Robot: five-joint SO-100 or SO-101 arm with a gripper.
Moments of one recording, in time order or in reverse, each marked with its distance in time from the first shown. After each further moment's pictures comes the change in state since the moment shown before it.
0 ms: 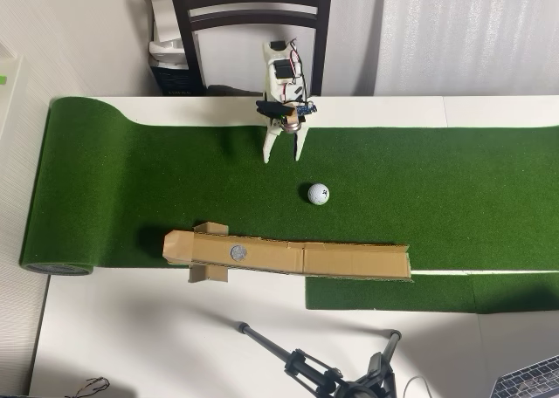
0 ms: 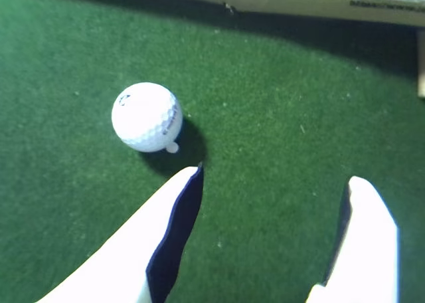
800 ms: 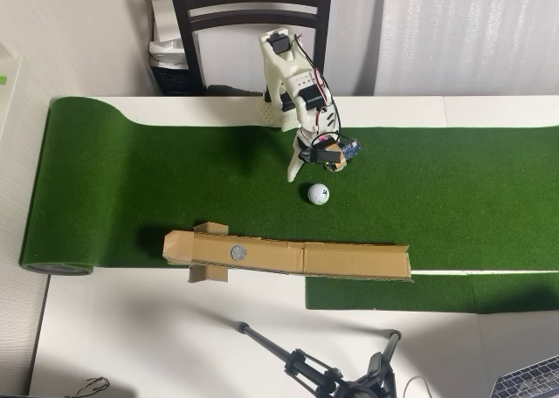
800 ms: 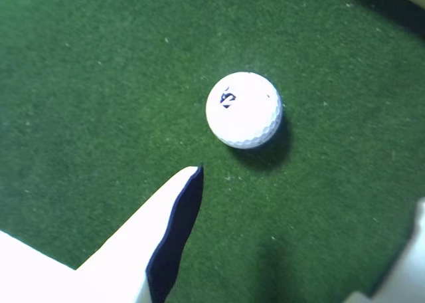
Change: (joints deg) arm -16.3 -53.5 -34.5 0.0 0.1
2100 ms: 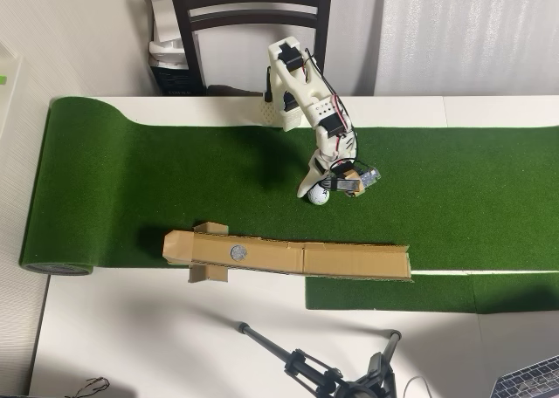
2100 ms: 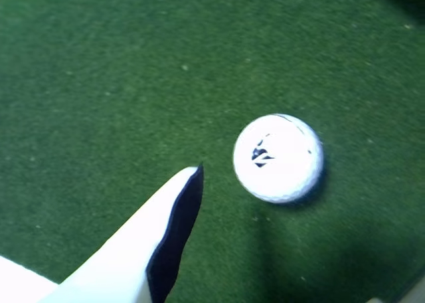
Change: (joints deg) arm -4.8 -22.5 -8.6 -5.8 5.1
